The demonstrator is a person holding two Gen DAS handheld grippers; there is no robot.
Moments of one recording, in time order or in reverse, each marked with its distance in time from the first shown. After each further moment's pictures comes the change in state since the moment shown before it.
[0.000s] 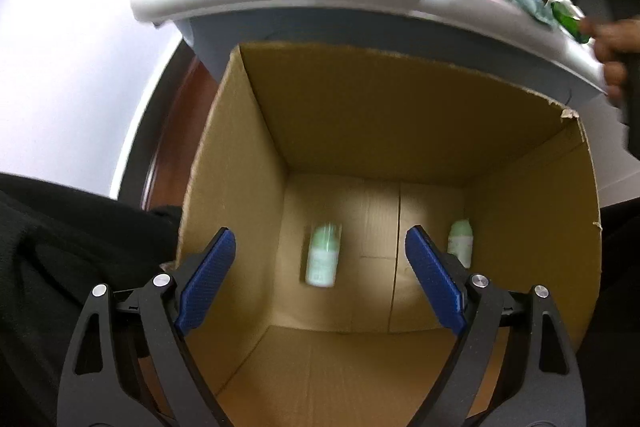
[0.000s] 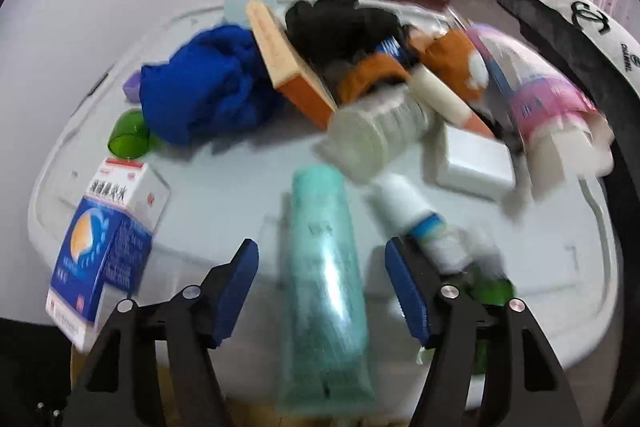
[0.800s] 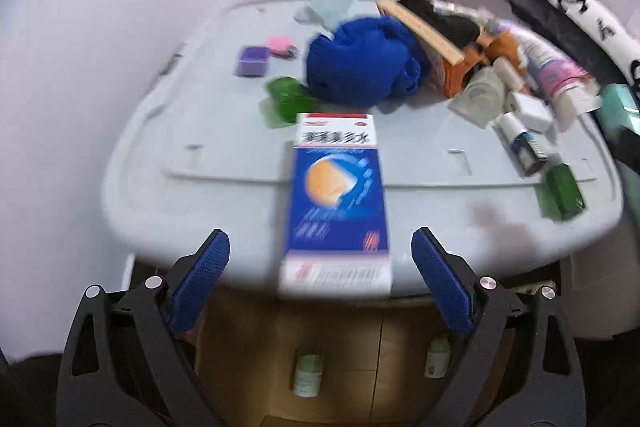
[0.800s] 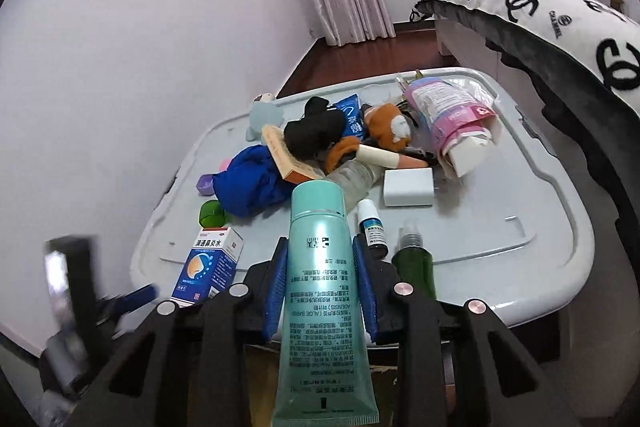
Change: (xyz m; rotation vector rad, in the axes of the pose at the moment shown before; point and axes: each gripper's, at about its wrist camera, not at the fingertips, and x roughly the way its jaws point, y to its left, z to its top) left arm -0.001 -0.046 0.157 0.020 -0.175 0.031; right arm -0.122 -0.066 -0.032 0.210 -0.242 0.220
